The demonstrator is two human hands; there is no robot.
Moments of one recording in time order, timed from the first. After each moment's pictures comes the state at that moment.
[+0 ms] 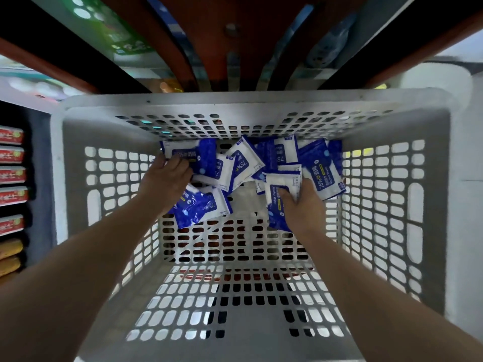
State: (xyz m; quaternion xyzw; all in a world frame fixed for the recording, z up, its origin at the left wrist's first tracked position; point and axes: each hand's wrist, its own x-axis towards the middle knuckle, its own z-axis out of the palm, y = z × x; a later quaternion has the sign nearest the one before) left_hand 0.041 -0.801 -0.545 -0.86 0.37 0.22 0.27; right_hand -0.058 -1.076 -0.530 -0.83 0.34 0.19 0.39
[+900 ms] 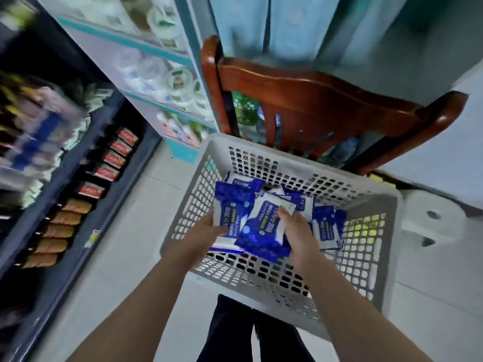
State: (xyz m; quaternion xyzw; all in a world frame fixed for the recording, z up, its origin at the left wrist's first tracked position) left_hand -0.098 -0.835 -0.337 -0.64 -0.35 0.28 -0.62; right_hand -0.056 -1.025 -0.361 -0.61 0.33 0.31 0.65
